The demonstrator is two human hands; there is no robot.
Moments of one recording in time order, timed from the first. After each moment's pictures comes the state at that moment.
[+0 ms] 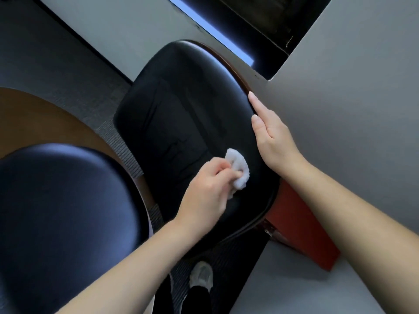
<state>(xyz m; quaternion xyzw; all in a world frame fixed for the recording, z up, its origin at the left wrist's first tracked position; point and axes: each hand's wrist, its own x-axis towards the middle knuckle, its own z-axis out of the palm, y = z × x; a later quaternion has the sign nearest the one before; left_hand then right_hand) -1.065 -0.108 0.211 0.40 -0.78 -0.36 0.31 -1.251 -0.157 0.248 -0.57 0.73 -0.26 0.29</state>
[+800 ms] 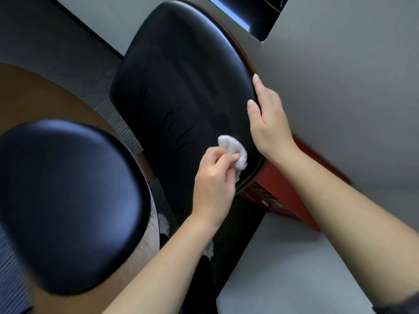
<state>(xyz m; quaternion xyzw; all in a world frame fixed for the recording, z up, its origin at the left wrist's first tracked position) -1.082 -0.036 0.205 0.52 -0.69 -0.37 0.35 -1.239 -0.108 0.235 -0.56 0.75 -0.26 0.23</state>
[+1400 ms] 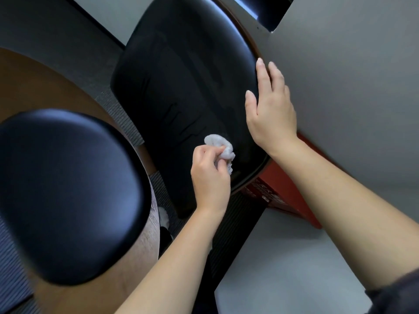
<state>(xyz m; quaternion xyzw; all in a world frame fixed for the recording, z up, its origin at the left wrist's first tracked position) -1.088 -0.041 0.197 0.63 -0.54 -0.41 0.38 -1.223 -0.118 0.243 -0.60 0.78 -0.14 0.07</state>
